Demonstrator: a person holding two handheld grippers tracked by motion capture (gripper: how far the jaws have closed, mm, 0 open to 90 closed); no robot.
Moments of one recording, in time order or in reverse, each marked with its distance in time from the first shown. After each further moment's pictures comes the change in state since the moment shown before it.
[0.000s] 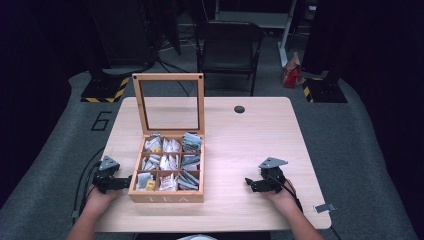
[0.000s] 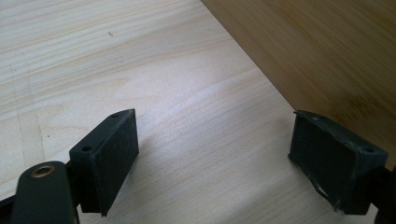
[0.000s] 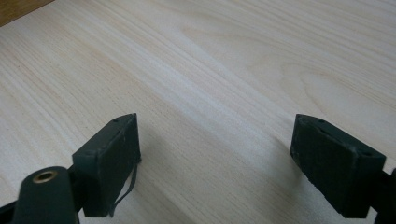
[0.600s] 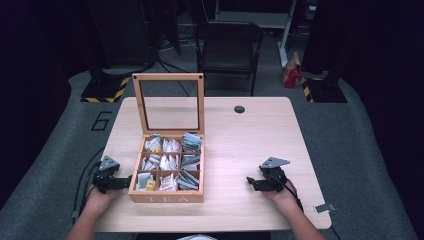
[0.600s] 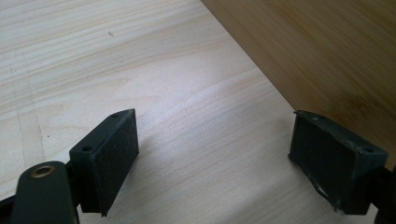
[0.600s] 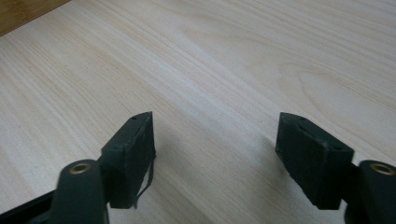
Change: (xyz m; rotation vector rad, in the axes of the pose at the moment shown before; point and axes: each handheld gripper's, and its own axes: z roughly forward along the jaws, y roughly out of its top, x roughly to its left) left arm 0.000 0.000 0.000 0.000 0.000 0.000; right arm -0.004 0.000 -0.005 -0.006 0.029 0.001
